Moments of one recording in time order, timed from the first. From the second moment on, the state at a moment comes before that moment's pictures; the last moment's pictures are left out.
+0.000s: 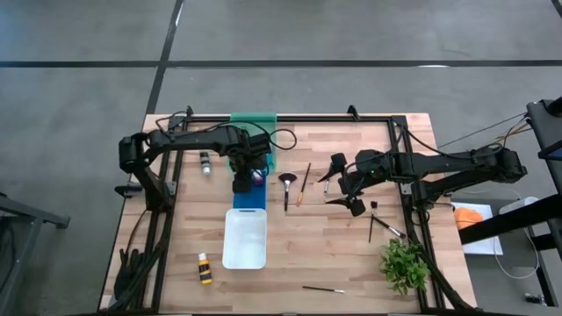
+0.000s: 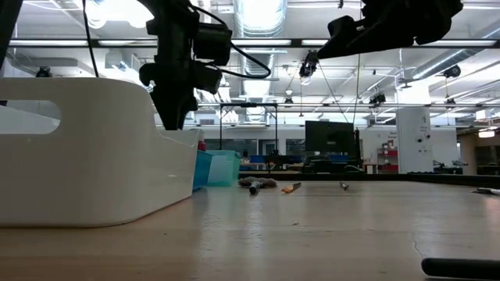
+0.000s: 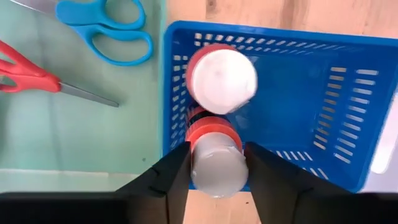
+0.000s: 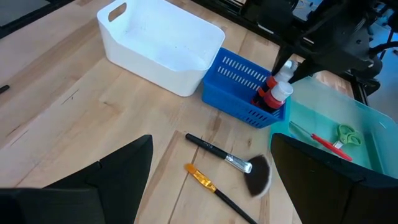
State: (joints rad) left arm 0.30 1.73 1.30 -1.08 0.05 0.22; right arm -0.02 1.08 0.75 -0.22 -0.16 -0.42
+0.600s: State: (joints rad) left arm 0.30 1.70 1.34 -1.09 -0.06 0.29; right arm -0.02 1.08 0.75 -0.23 -0.16 -0.42
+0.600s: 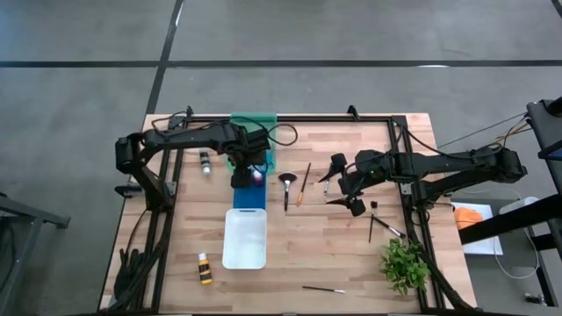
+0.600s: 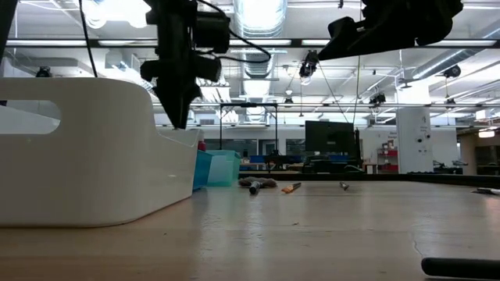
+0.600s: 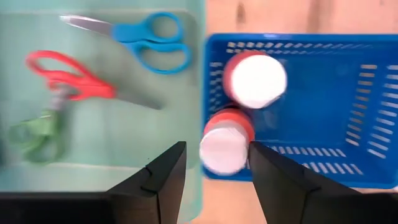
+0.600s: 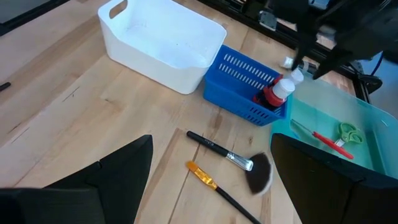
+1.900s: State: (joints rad) left arm 0.69 1.49 0.90 -1.02 -0.36 -0.60; right arm -0.02 1.08 0.73 -0.23 -0.19 -0.37
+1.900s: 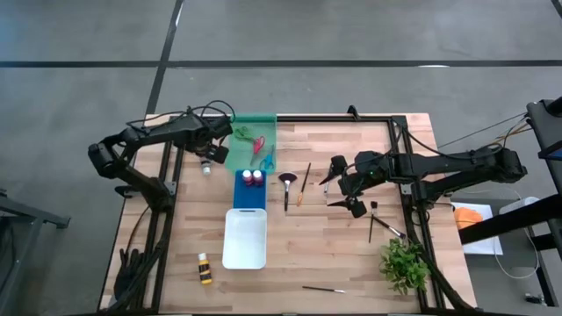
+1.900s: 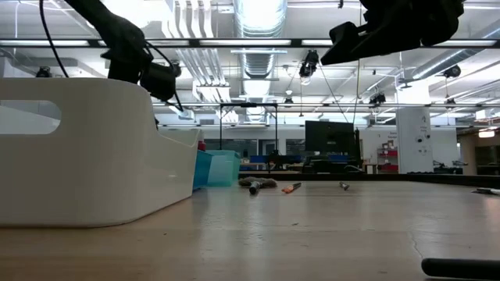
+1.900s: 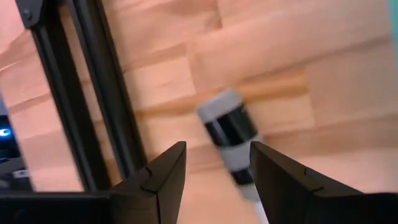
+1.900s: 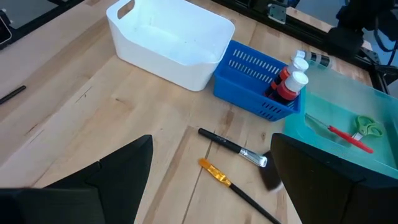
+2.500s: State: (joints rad) left arm 0.70 1.49 0.74 -0.79 -0.26 -0.73; right arm -0.02 1.08 0.70 -0.23 -0.19 -0.39
